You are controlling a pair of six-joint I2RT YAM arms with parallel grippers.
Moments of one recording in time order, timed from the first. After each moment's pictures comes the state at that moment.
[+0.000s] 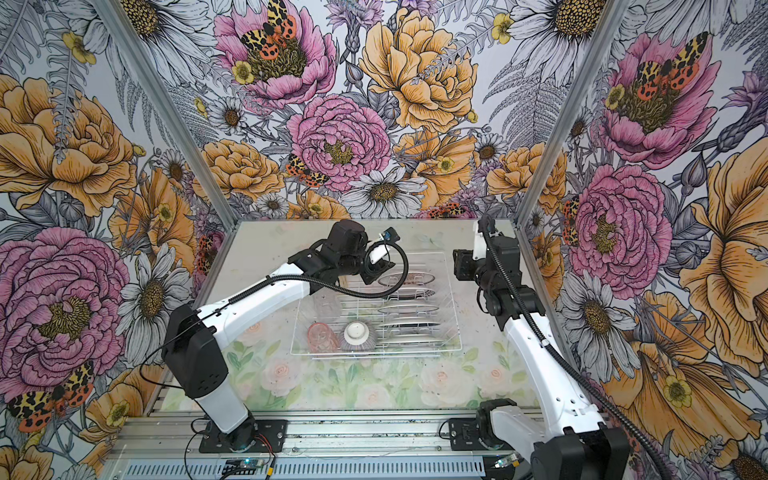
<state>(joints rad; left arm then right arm) -0.75 1.74 1.55 -0.42 0.12 0.39 0.11 1.09 1.03 -0.44 -0.12 0.15</state>
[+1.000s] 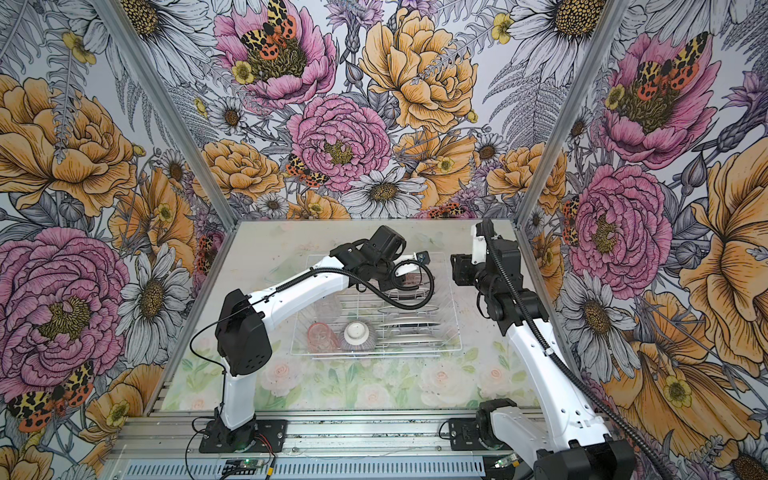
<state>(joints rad) -0.84 2.01 1.86 -0.71 -0.06 0.62 0.12 1.04 1.03 -0.49 -0.13 0.15</state>
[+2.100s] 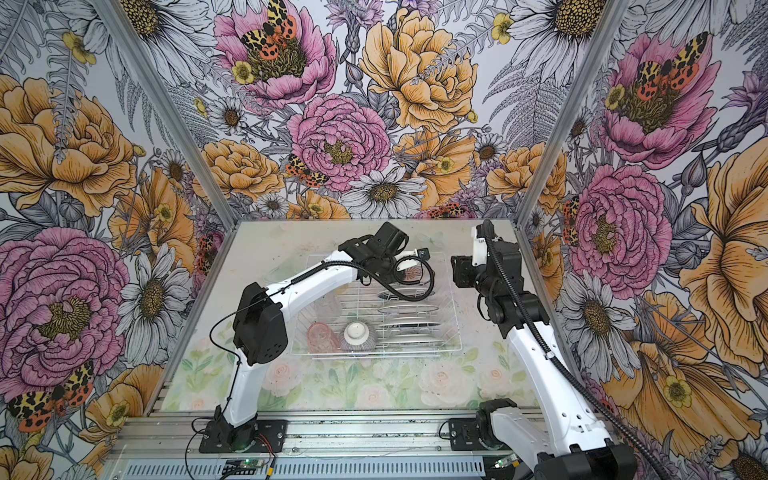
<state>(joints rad) -0.80 2.14 1.98 -0.73 -0.11 0.68 0.12 1.02 1.02 -0.49 -0.13 0.15</state>
